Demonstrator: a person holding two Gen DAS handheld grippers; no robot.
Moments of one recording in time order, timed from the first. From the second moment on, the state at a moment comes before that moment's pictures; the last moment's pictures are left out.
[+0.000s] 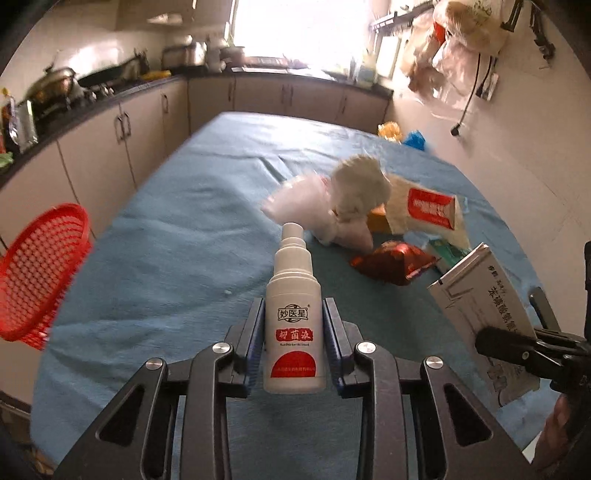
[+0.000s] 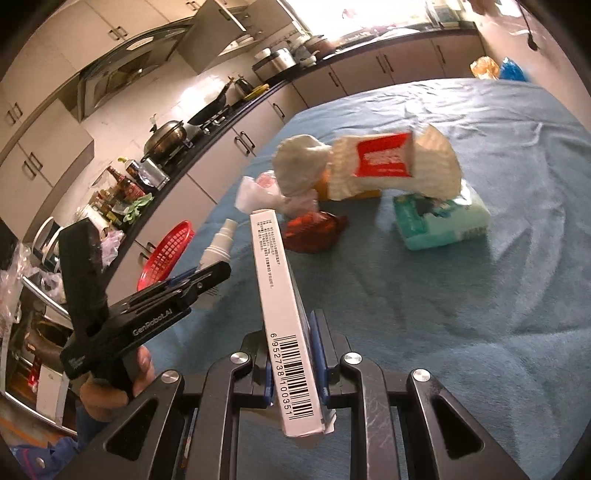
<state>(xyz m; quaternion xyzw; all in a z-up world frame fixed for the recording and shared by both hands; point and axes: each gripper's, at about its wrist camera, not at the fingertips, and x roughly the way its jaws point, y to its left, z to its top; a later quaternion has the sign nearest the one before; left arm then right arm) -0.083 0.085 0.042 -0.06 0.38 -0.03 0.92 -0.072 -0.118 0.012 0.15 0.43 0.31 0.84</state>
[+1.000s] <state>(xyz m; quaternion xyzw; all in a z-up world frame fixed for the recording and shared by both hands) -0.096 0.093 0.048 -0.02 0.35 0.02 0.94 -0.065 -0.074 0.009 0.12 0.44 0.32 0.83</state>
